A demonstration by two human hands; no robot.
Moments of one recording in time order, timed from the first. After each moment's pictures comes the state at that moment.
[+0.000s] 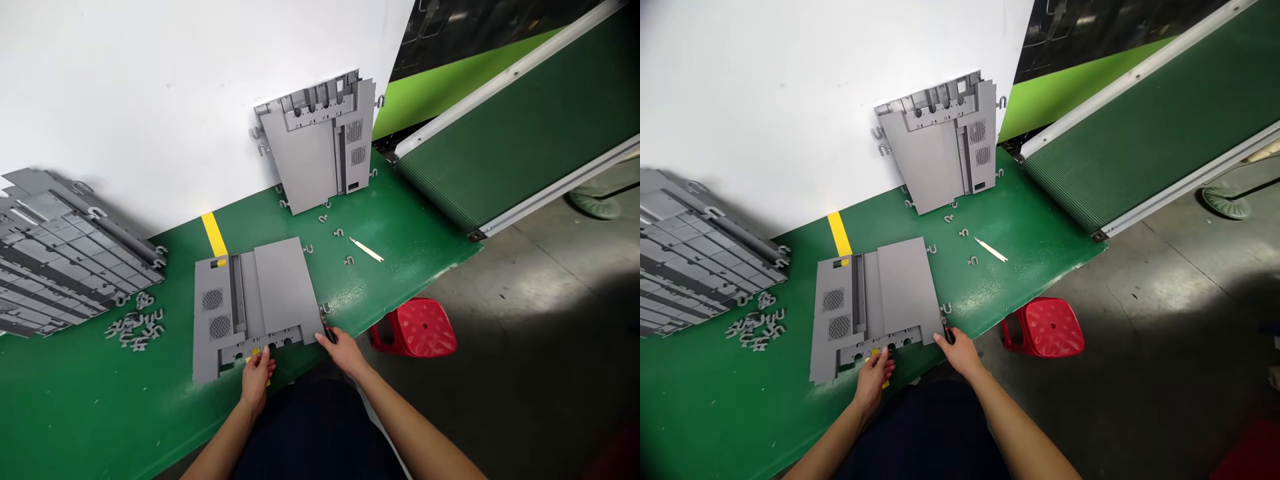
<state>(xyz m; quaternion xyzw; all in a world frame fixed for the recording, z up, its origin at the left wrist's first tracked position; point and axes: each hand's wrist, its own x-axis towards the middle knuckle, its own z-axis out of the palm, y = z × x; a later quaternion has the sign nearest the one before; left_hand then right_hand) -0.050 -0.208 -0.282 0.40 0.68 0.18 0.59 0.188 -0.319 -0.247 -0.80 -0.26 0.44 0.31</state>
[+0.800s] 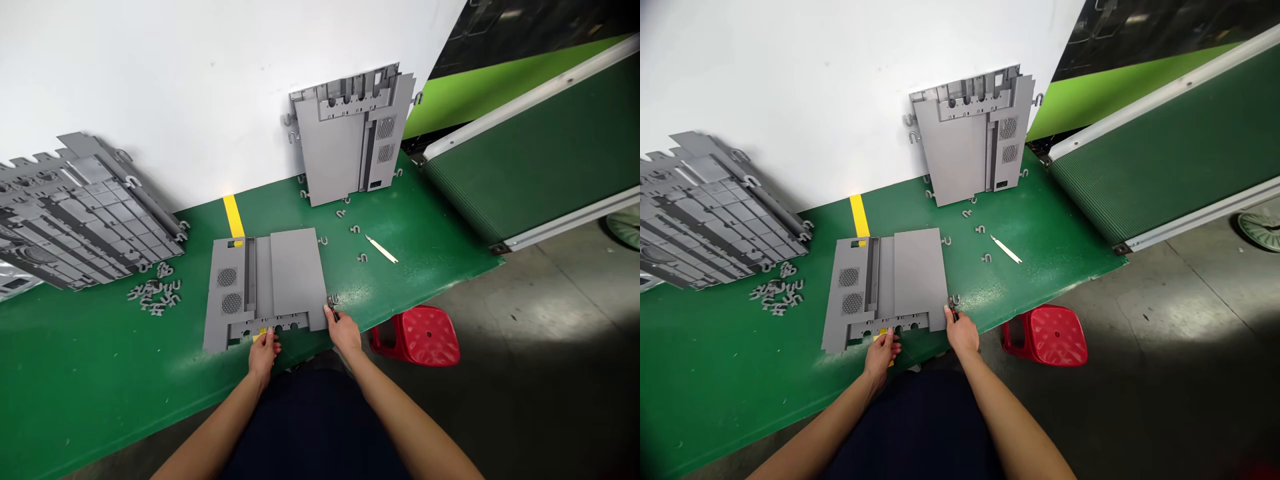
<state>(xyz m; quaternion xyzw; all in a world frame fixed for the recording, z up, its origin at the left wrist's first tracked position) -0.050 -0.212 -0.294 0.41 0.69 0.18 0.57 0.181 -0.287 -0.248 -0.88 -0.22 0.38 0.17</state>
